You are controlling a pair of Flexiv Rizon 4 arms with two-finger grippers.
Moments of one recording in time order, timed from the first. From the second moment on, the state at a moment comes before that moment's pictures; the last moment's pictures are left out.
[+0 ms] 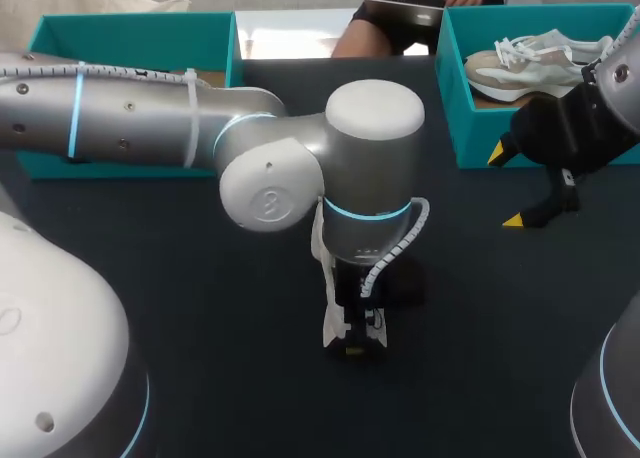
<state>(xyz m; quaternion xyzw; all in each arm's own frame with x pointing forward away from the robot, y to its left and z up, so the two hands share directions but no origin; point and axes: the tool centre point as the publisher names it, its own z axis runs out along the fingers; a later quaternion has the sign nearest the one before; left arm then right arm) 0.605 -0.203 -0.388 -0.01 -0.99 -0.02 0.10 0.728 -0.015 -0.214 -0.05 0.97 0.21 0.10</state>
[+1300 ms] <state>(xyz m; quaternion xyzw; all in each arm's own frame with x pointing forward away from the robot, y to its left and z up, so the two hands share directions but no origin) 0.661 -0.144 -0.174 -0.12 -0.99 -0.01 0.07 0.728 -0.015 -0.214 -0.05 0.97 0.21 0.10</state>
